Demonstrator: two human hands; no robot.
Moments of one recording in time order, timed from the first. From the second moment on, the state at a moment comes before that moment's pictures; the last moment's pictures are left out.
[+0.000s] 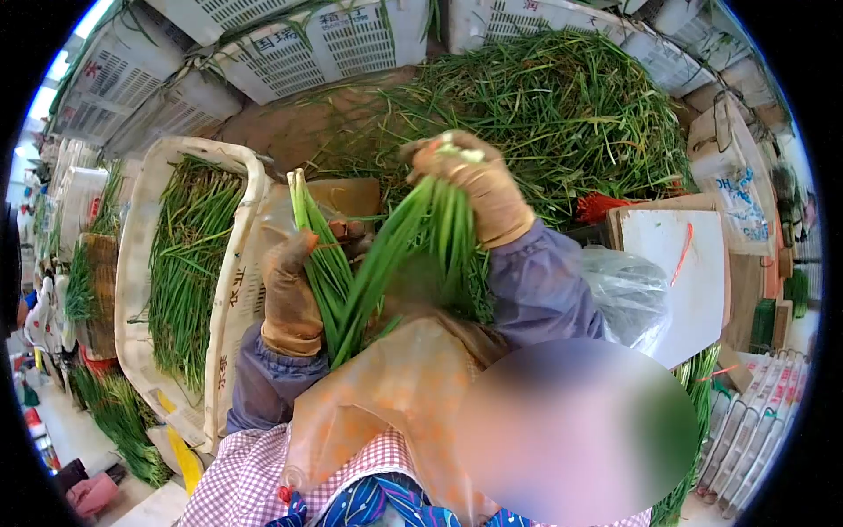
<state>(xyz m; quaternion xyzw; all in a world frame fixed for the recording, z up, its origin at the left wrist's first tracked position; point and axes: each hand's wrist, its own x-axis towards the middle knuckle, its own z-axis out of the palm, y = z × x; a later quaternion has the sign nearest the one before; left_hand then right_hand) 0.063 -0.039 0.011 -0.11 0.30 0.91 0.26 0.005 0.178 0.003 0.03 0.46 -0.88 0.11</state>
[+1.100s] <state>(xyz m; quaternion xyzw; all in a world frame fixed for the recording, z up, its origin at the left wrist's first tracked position) 0.059 -0.029 0.012 -0.14 0.50 0.83 0.19 0.004 0.157 -0.009 0.00 0.69 -0.73 0.04</state>
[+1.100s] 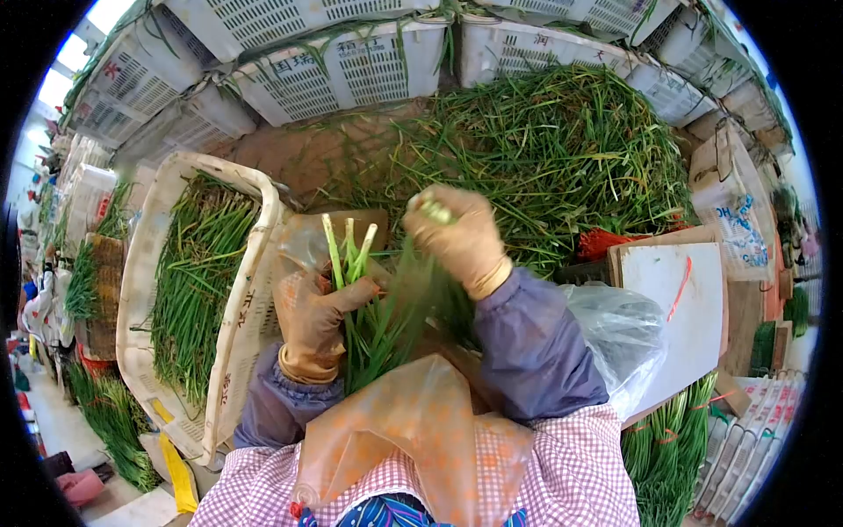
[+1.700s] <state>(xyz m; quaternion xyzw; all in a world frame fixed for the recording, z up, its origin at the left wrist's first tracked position) 0.061 -0.023 0.009 -0.14 0.49 0.84 0.16 0.018 0.134 0.021 0.01 0.57 -0.80 0.18</state>
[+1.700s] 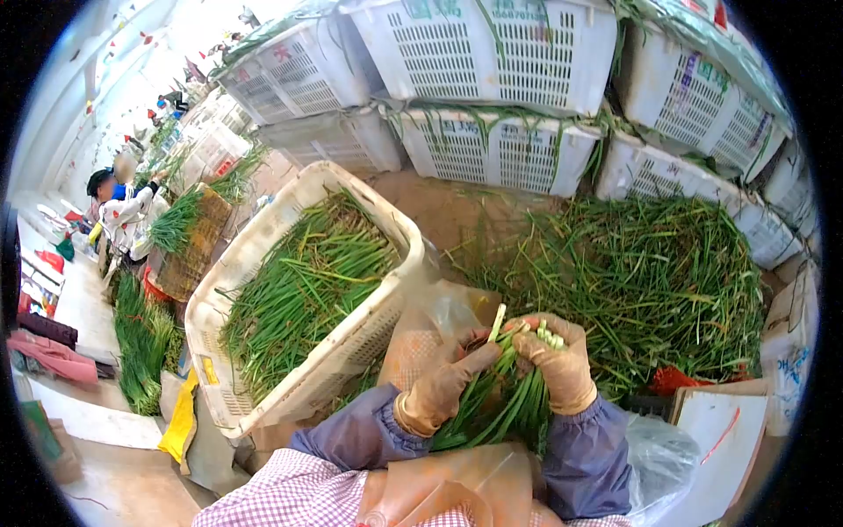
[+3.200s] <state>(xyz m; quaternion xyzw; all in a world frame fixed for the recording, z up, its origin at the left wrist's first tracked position) 0.054 -0.024 0.034 -0.20 0.49 0.83 0.16 0.018 0.157 0.028 -0.06 0.65 -0.73 0.18</state>
